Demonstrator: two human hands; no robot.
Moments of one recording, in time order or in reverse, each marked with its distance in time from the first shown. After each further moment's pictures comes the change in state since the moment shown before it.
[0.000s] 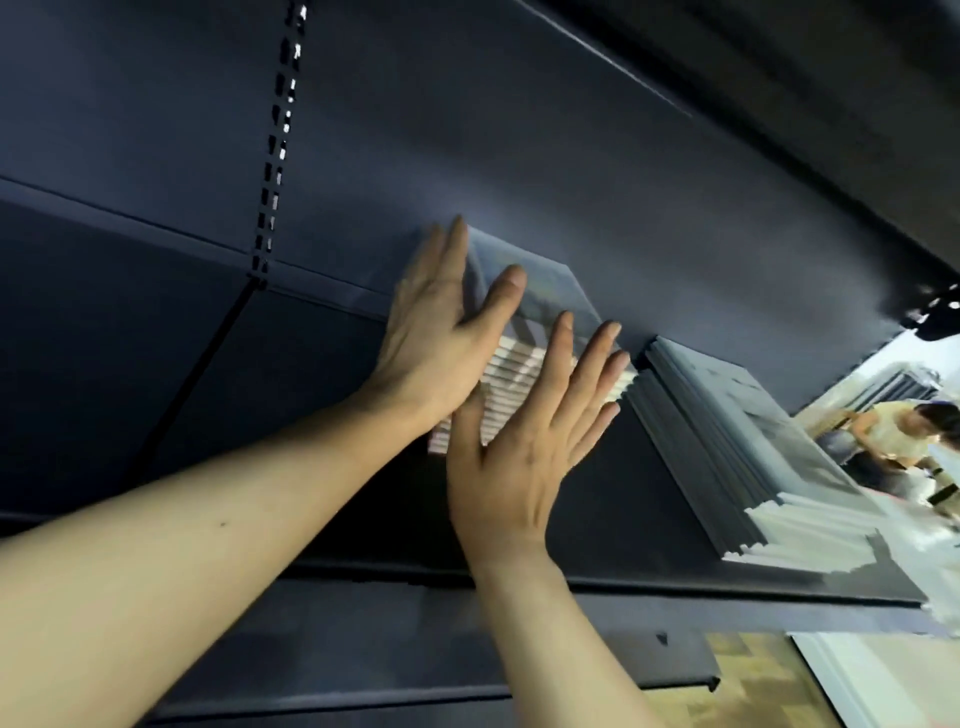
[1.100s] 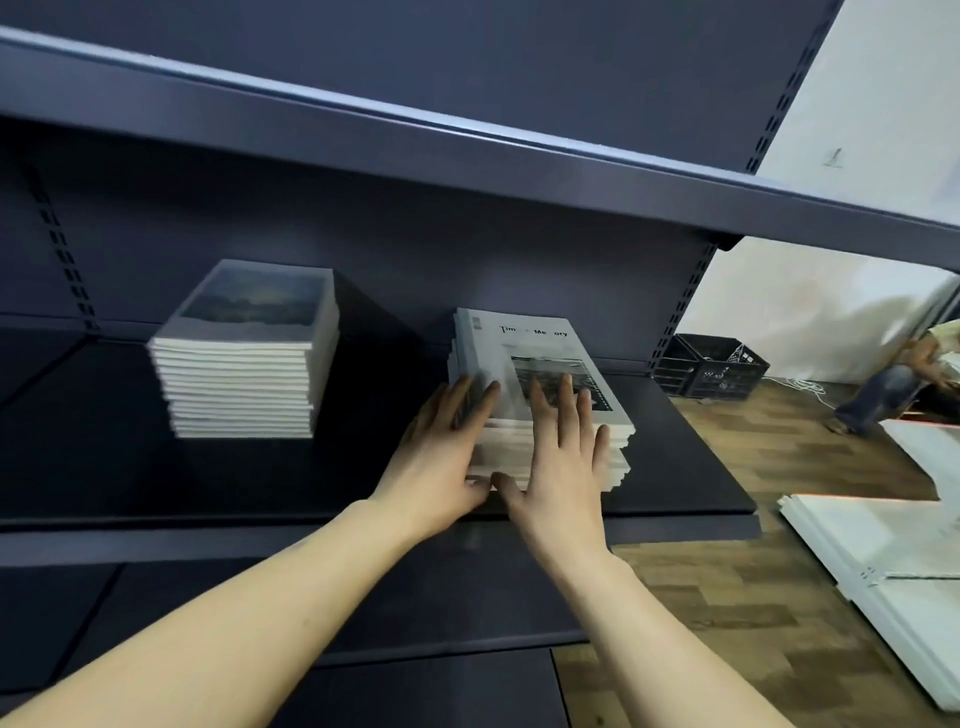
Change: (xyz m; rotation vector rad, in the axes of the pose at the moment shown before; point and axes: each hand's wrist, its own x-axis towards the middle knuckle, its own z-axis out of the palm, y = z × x) left_hand -0.127 0.113 0.263 0.737 -0.536 0.131; right_hand 0.067 0.281 -0.224 -0.226 -0.540 0.017
